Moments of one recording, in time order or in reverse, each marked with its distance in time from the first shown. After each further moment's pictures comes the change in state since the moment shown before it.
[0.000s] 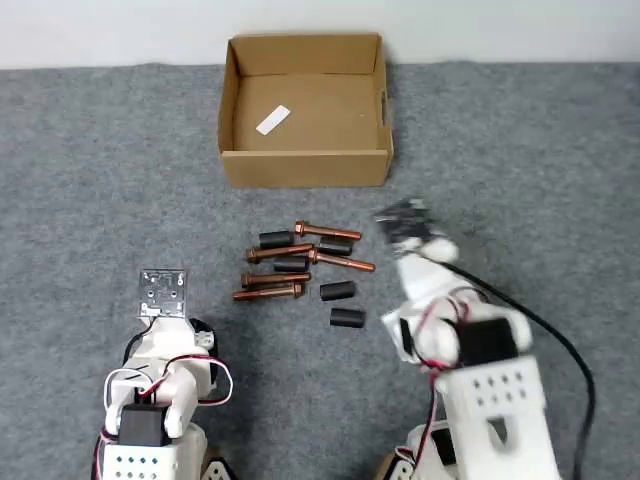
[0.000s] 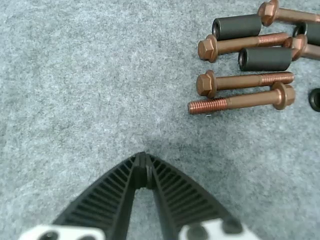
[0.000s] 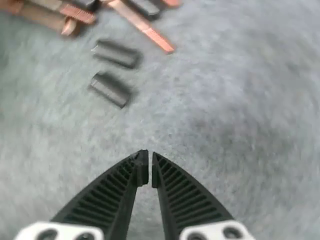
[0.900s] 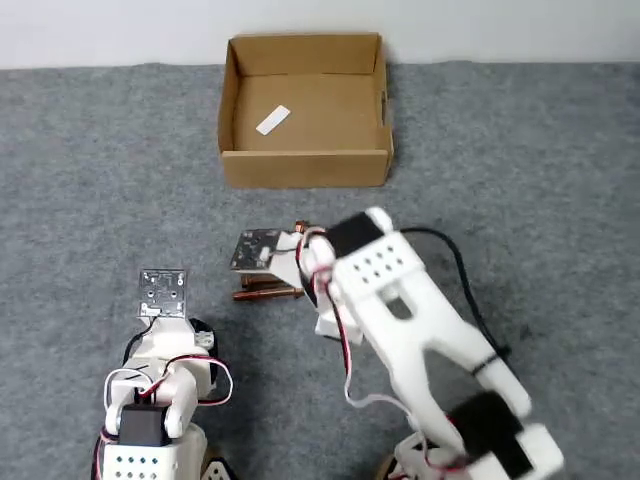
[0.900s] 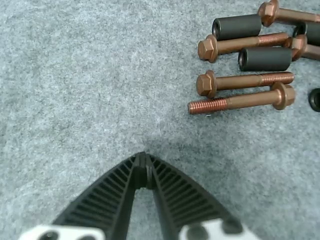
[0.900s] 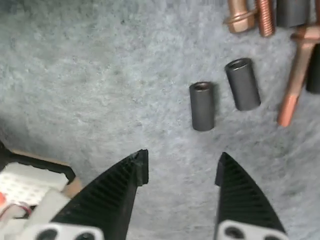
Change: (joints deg) left arm 0.0 0.0 0.0 0.0 0.0; right arm -18.0 46.2 -31.4 11.3 24.9
